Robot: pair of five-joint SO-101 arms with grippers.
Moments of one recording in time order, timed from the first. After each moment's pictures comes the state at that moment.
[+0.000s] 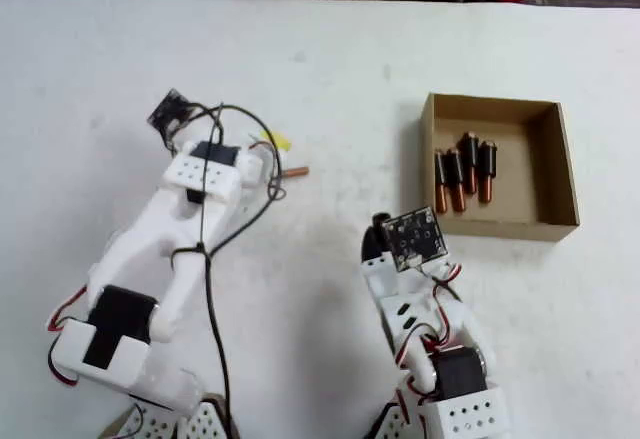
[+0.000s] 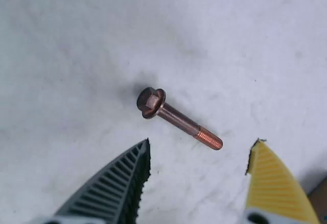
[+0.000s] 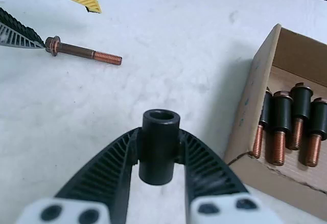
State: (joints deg) left arm 8.9 3.8 25.7 46.7 71.2; right arm -16.4 -102.4 92.0 48.4 11.9
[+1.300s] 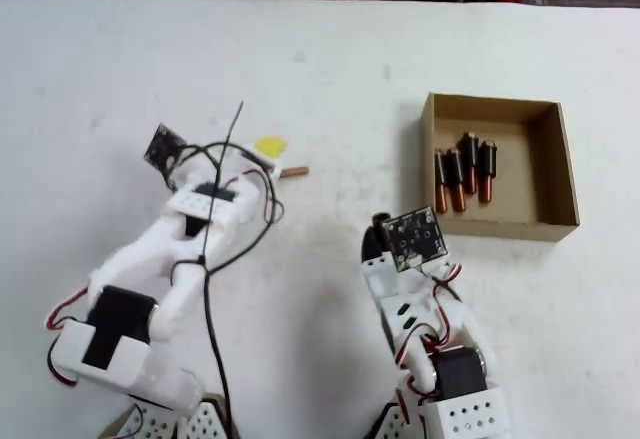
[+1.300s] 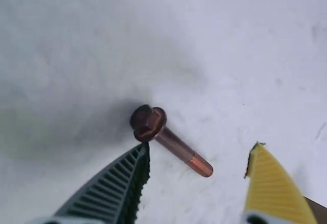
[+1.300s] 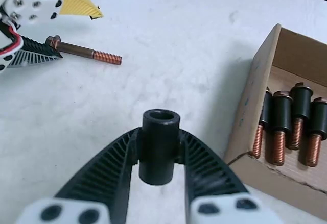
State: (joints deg) left arm 8.7 3.8 43.4 17.4 77.8; right arm -16.4 -102.4 92.0 48.4 11.9
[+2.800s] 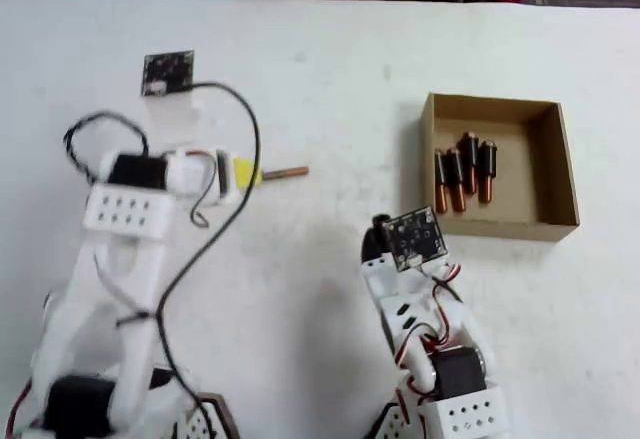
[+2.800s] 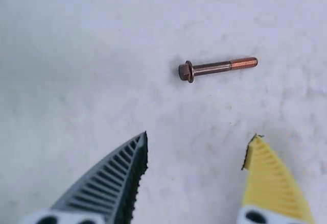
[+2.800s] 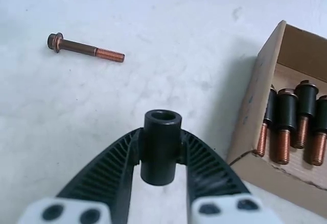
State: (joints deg) left arm 1.2 -19.7 25.5 70.3 15.1; right arm -16.4 -102.4 92.6 48.4 11.9
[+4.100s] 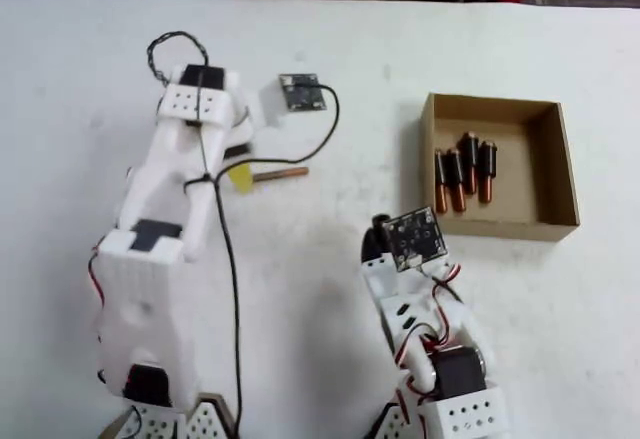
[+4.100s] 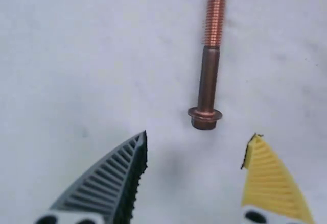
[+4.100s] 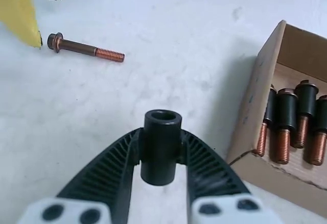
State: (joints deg) left arm 2.2 36.3 -26.2 79.5 -63.0; right arm -16.4 -102.4 92.6 48.4 11.9
